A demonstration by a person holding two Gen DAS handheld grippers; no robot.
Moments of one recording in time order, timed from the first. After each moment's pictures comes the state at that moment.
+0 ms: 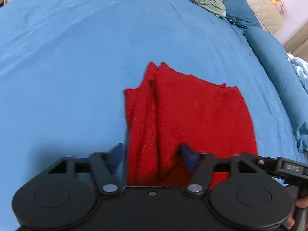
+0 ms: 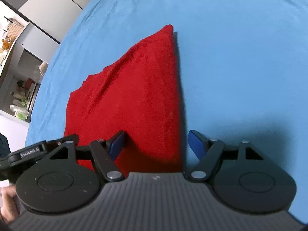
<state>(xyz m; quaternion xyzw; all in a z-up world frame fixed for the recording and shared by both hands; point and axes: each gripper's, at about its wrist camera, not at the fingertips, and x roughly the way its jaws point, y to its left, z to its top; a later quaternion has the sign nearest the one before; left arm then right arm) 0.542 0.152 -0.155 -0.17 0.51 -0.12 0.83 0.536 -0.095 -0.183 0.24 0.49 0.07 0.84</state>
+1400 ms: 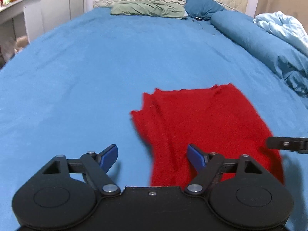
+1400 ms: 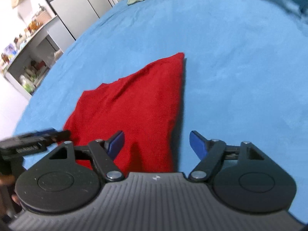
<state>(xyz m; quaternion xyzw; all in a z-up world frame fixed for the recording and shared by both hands) 0.295 0.000 -0.133 -0.01 0.40 -0.09 0.91 0.281 -0.215 -0.151 0.14 0.41 0.08 0.90</state>
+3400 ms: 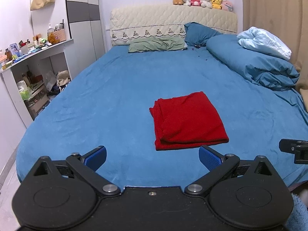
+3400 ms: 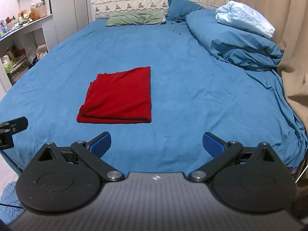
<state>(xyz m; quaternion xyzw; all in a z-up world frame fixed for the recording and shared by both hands) -0.007 -0.006 0.011 0.04 0.31 -0.03 0.95 -0.048 -0.126 -0.003 0.01 0.35 -0.08 0.93</state>
